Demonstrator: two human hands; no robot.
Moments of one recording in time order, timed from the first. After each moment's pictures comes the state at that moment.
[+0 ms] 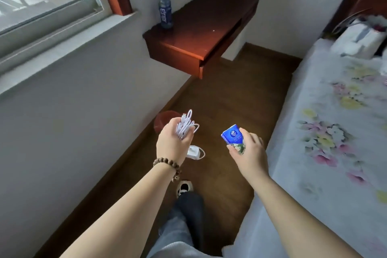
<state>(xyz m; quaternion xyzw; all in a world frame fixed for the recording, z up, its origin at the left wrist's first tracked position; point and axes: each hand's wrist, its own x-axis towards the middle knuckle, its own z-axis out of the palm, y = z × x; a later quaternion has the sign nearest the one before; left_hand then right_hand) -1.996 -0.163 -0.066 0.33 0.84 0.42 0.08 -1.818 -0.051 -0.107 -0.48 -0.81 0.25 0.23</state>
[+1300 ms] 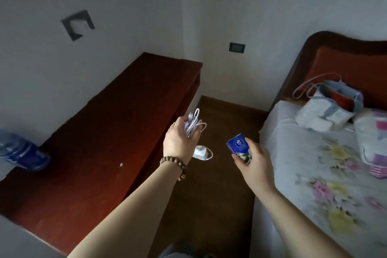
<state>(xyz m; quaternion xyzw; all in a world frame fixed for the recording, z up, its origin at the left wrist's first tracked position) -2.148 0.610 -0.006 0.41 0.78 0.46 0.12 -1.940 0.664 -0.049 -0.52 -0.77 0.21 0.29</state>
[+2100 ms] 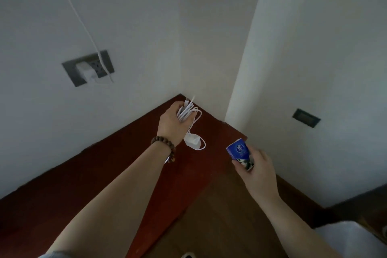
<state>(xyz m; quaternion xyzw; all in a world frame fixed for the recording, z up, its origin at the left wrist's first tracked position) -2.428 0.925 0.030 0.30 0.77 0.56 0.06 -2.204 1.045 -0.019 -0.32 -0.87 0.29 0.24</state>
